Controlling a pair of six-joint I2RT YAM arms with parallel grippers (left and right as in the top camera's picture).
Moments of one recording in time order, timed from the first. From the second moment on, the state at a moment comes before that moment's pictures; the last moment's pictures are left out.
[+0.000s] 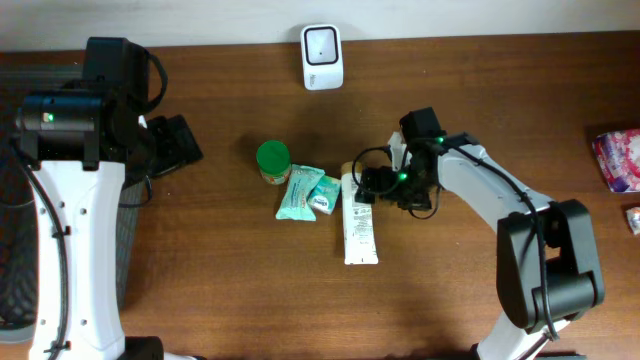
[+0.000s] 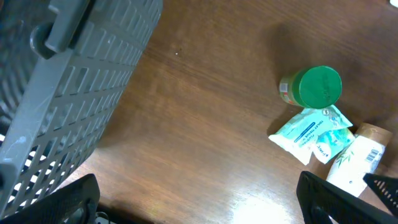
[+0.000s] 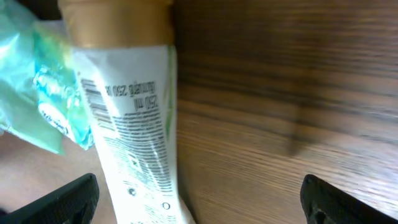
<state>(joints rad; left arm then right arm) -0.06 1.62 2.03 -1.69 -0.15 -0.50 0.24 1.87 1.20 -0.74 -0.43 0.26</state>
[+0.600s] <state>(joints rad) -0.06 1.62 2.03 -1.69 -0.15 -0.50 0.24 1.87 1.07 -0.57 -0.63 0.20</state>
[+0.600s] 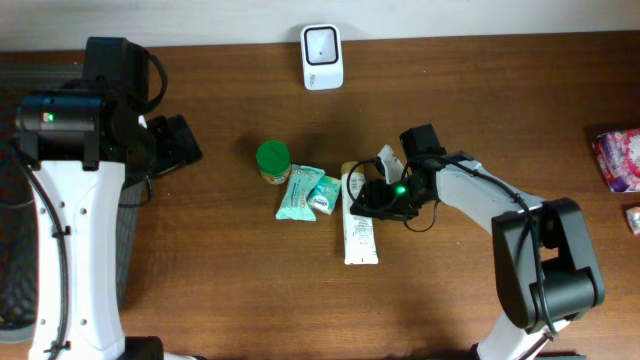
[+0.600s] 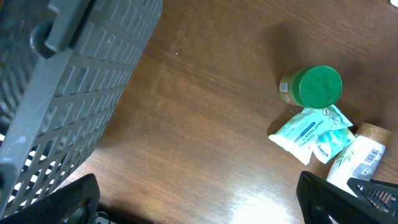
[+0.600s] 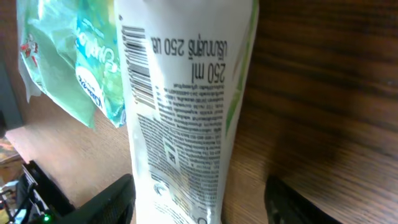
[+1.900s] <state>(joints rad) -0.06 1.62 2.03 -1.69 -0.15 -0.50 0.24 1.87 1.05 -0.54 -0.66 0.20</state>
